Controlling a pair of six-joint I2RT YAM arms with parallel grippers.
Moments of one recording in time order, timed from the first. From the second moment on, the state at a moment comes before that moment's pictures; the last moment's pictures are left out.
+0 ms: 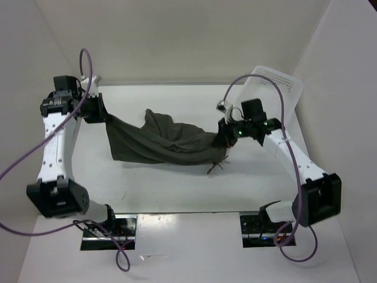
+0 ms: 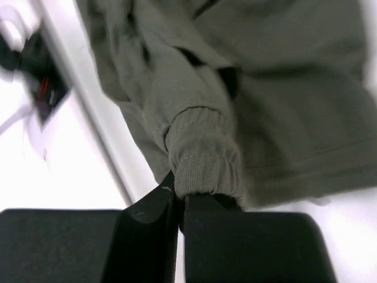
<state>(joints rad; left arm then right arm) 0.22 1.39 1.54 -1.05 0.46 0.07 0.30 1.31 1.07 -0.64 -0.78 -0.18</state>
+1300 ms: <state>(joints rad) 0.21 1.09 1.22 -1.07 0.40 0.07 0.60 1.48 1.12 -0.76 -0.46 -0.64</state>
